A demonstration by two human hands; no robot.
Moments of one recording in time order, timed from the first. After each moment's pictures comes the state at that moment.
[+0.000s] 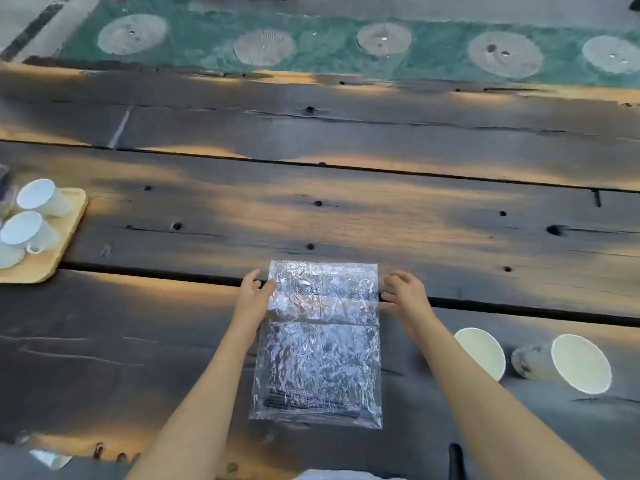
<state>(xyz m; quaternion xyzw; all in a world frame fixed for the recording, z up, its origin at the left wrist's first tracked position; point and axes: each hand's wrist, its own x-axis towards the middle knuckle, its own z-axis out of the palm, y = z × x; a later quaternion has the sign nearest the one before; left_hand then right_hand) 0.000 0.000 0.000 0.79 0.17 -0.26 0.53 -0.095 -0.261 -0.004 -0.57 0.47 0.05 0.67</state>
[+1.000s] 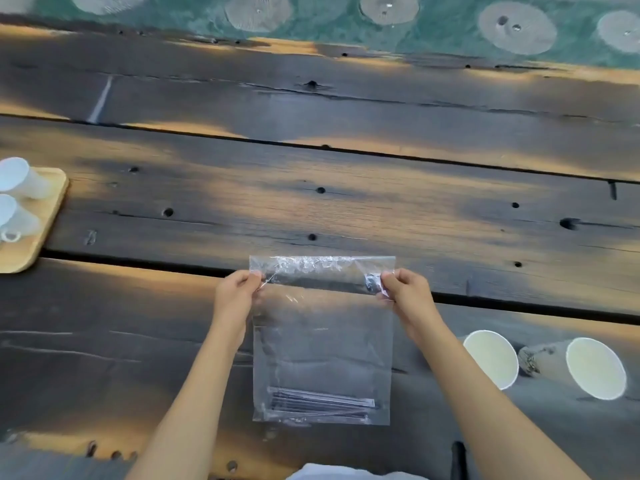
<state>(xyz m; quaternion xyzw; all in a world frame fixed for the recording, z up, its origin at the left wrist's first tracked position) 0.012 0.022 -0.005 0.74 0.22 -0.21 0.59 -0.089 -0.243 0.003 -0.60 0.42 0.04 0.68</state>
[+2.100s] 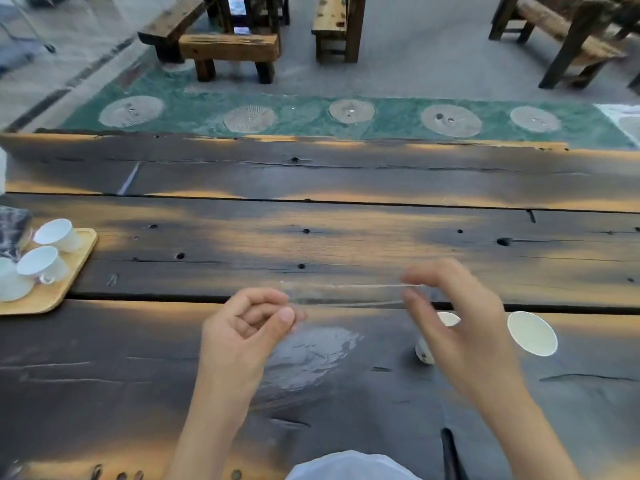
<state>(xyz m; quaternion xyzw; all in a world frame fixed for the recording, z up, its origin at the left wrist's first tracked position) -0.160 0.030 0.217 0.66 -0.07 -0.11 0.74 -0.245 -0.186 0.227 -0.88 0.04 -0.32 0.35</state>
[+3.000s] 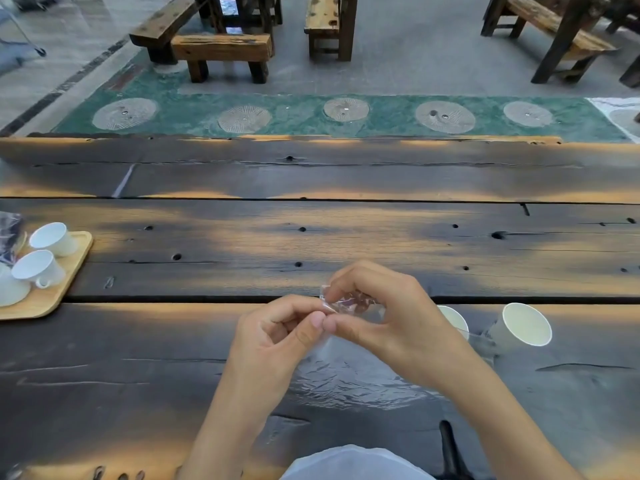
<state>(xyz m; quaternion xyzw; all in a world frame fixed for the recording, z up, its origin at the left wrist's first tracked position) -0.175 0.016 0.226 0.66 -0.18 -0.18 0.71 -0.222 -0.155 0.245 -0.87 -0.05 -0.11 0.47</state>
